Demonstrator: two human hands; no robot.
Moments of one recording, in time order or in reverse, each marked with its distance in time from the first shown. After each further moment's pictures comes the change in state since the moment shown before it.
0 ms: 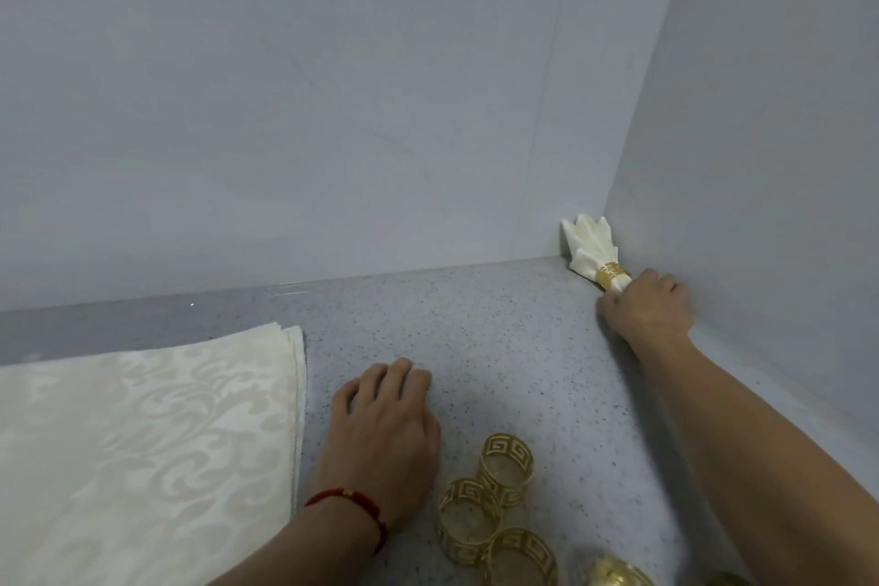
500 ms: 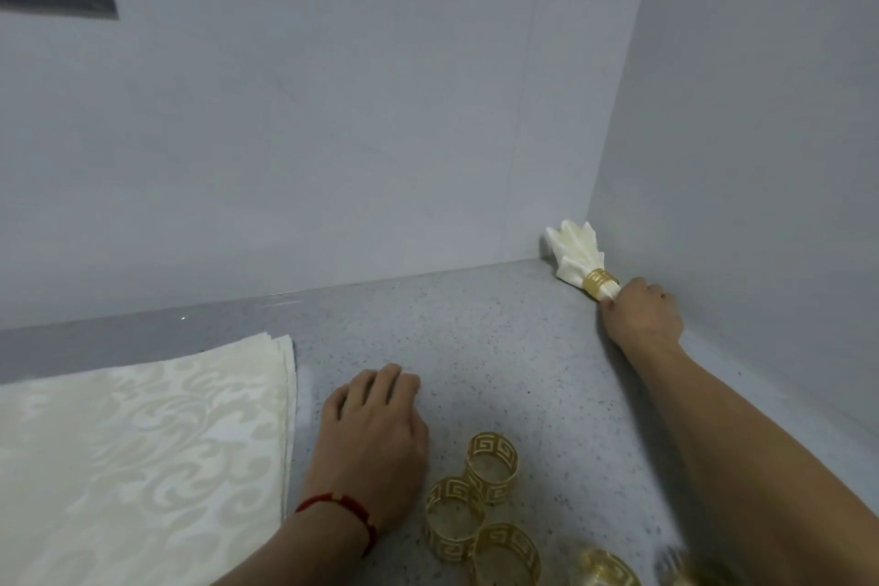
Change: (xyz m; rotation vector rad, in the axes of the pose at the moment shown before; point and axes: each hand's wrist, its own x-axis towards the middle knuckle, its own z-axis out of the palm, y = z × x) left_hand -0.001 0.004 -0.003 0.025 -0.039 -0.013; right_hand -0.009 0.016 0.000 0.095 -0.050 0.007
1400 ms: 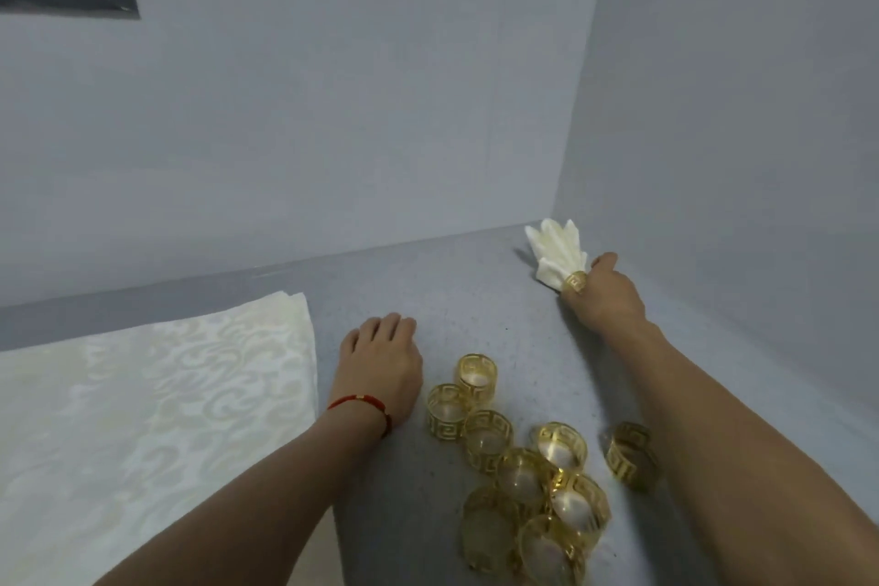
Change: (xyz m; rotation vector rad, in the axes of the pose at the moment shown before) left_hand -0.001 -0.005 0.005 -0.006 0.085 0.075; right_hand -0.105 0.011 -0.055 0.247 -0.151 -0.045
